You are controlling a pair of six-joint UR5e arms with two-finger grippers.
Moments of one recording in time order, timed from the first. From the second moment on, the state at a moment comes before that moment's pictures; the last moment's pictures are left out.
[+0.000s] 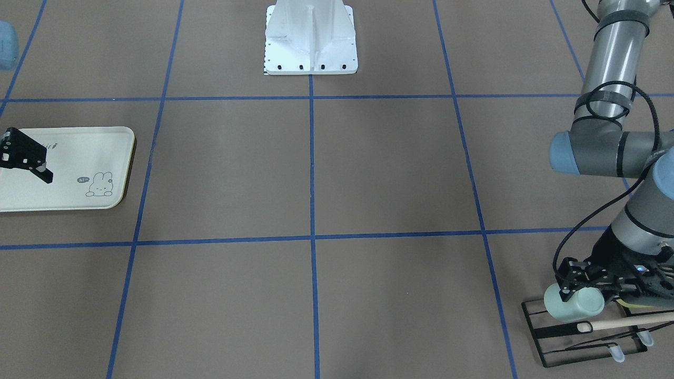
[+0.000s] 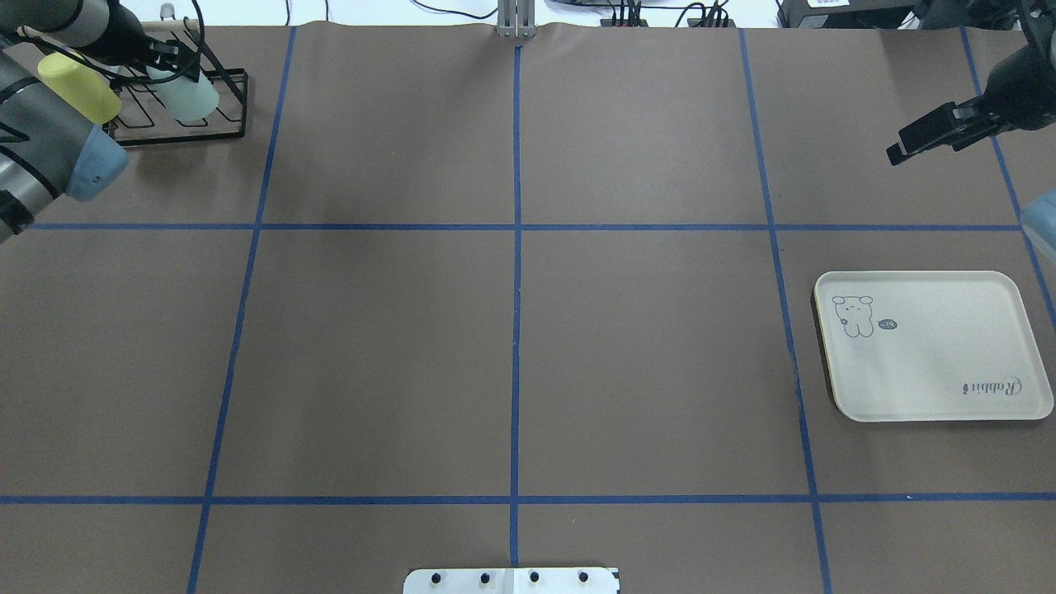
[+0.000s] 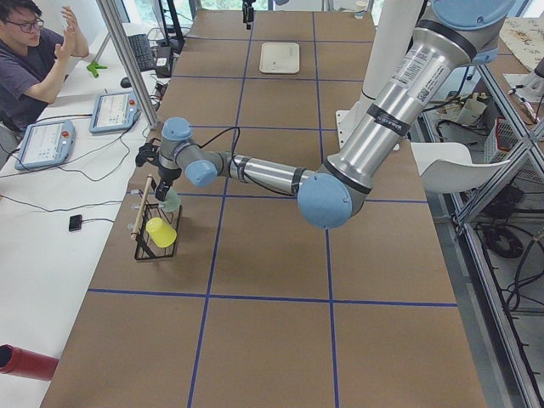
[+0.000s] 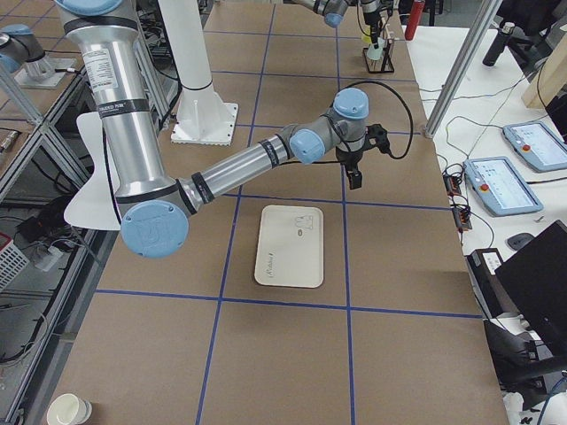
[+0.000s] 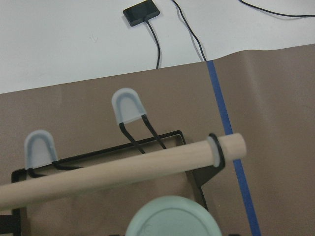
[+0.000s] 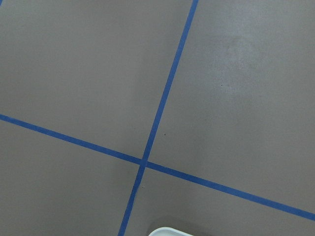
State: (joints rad) left arm -1.14 -2.14 -1.16 -2.18 -2.01 -0.63; right arm 1.21 -1.35 1.84 -1.44 2.33 0.40
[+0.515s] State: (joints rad) left arm -1.15 -2.12 -1.23 -2.18 -2.02 -0.63; right arm 1.21 -1.35 1.85 -1.44 2.33 0.40
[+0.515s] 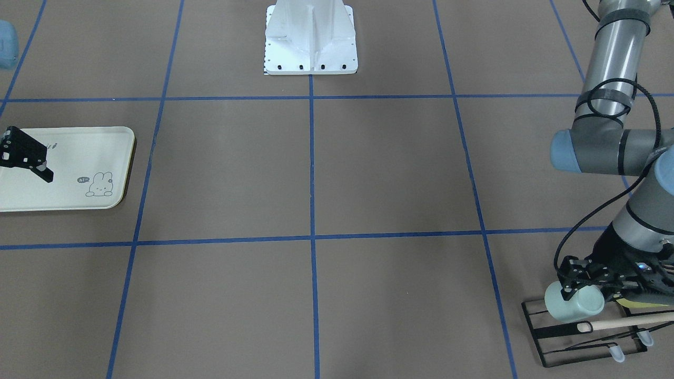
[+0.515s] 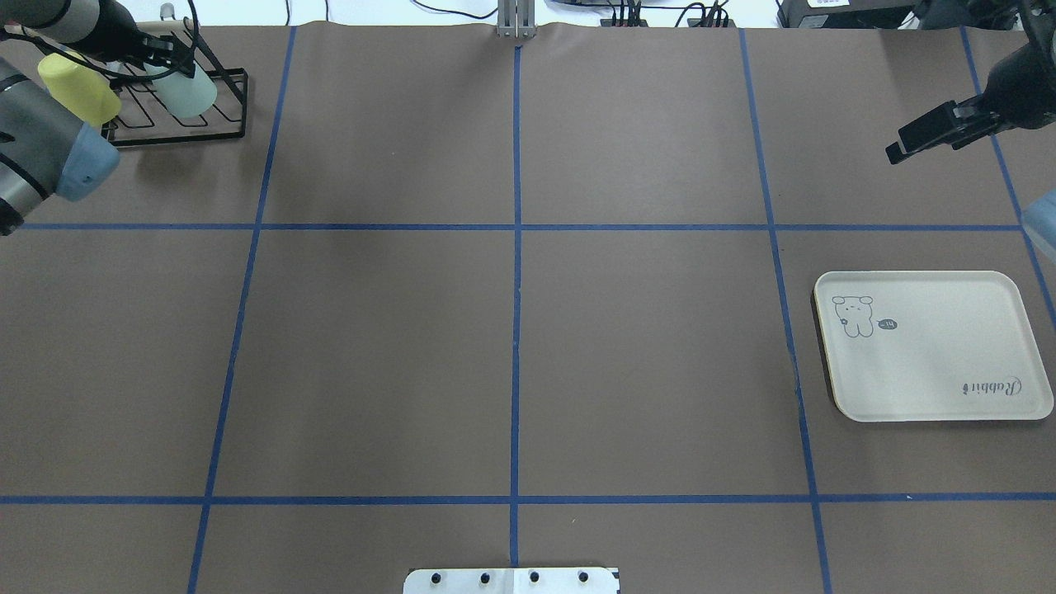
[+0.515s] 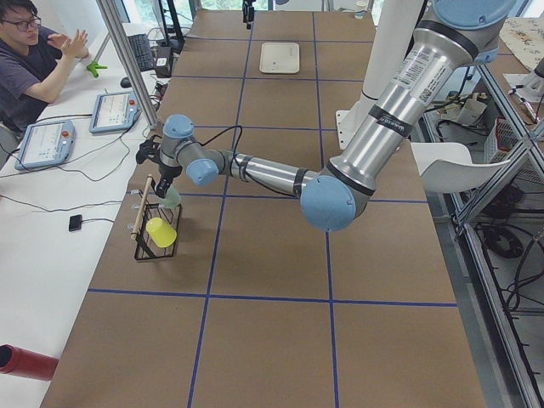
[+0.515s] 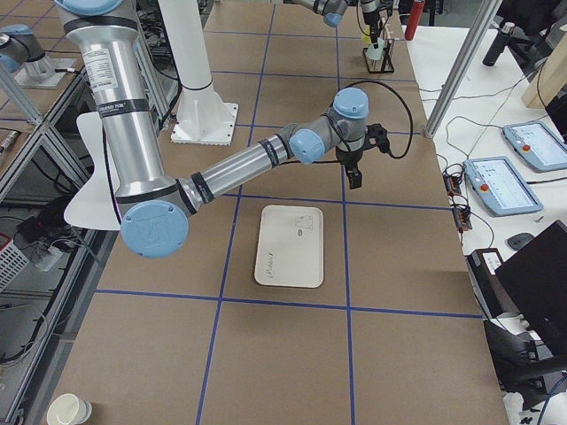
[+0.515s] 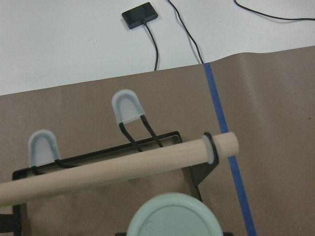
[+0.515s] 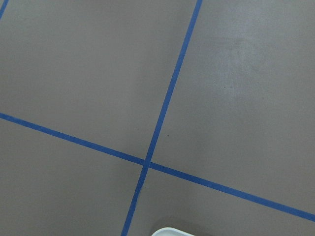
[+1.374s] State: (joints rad) left arm -1.40 -2.08 -1.37 -2.18 -2.40 -0.72; right arm 1.21 -1.35 1.84 -1.44 2.33 0.40
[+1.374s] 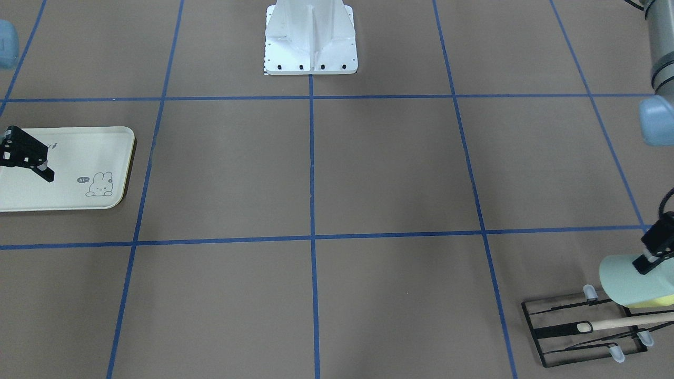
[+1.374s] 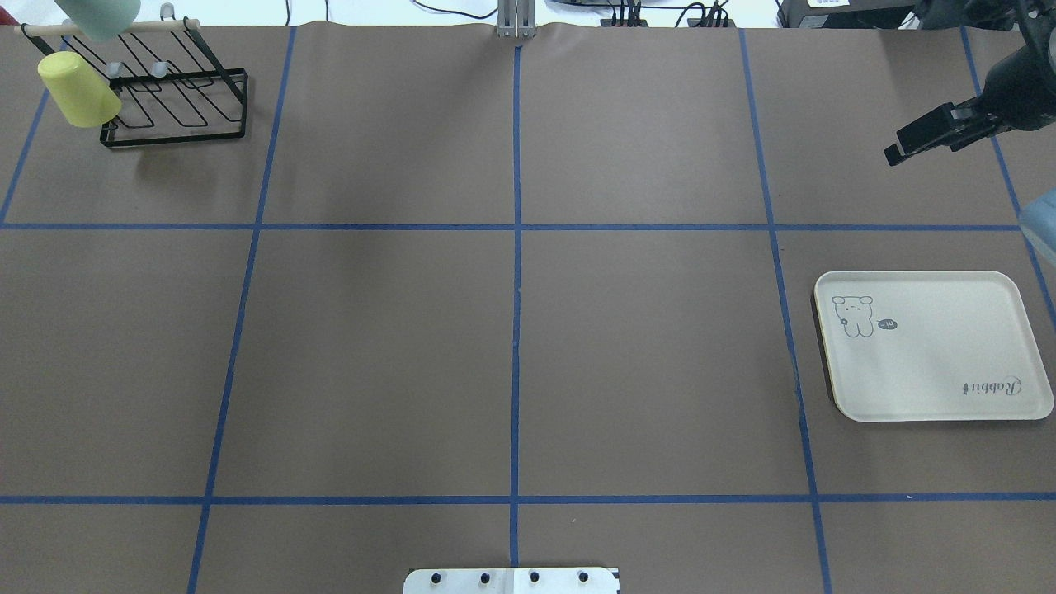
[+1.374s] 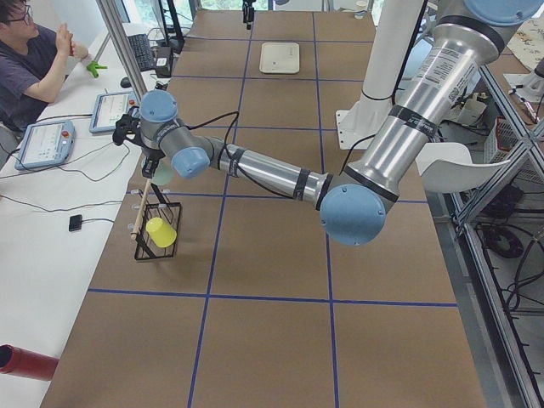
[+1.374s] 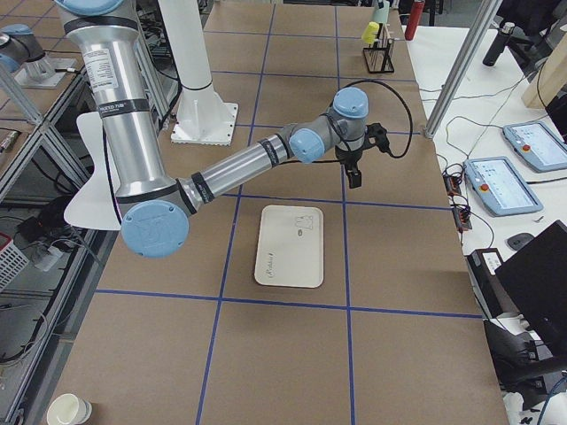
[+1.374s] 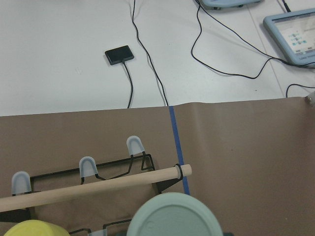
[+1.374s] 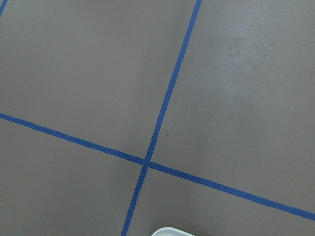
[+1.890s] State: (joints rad) left arm -1.41 -1.97 -1.45 -2.36 -2.41 -0.88; right arm 1.15 -1.29 1.86 -1.40 2.32 0.64
